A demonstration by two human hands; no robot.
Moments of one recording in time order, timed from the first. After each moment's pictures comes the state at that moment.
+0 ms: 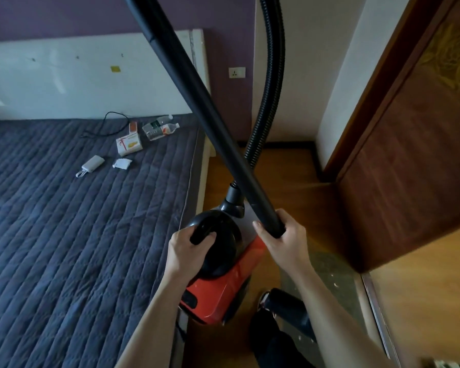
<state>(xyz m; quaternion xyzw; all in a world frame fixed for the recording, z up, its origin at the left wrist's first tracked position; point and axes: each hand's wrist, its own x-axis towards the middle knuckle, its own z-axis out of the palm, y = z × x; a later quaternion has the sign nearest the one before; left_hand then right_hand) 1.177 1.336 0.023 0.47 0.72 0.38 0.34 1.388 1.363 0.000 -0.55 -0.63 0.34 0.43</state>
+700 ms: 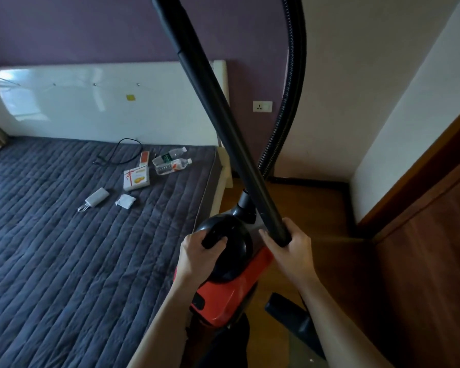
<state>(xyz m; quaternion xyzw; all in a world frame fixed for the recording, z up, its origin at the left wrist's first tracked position) 1.195 1.663 0.032 0.45 0.74 0.39 0.30 1.399 1.708 0.010 -0.50 -0.63 0.42 0.41</state>
